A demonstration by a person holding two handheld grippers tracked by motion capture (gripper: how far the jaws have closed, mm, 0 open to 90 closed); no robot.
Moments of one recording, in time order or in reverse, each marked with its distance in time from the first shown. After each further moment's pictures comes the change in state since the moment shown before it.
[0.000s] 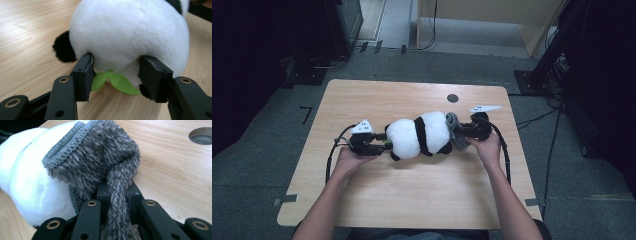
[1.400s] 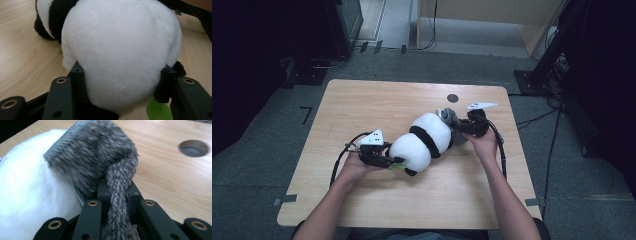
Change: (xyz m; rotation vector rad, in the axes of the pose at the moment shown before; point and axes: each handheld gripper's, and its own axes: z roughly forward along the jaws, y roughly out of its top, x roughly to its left) left arm -0.030 0.002 0.013 -0.007 -0.206 0.111; right arm 0.000 0.011 0.005 -0.021 -0.078 -0.042
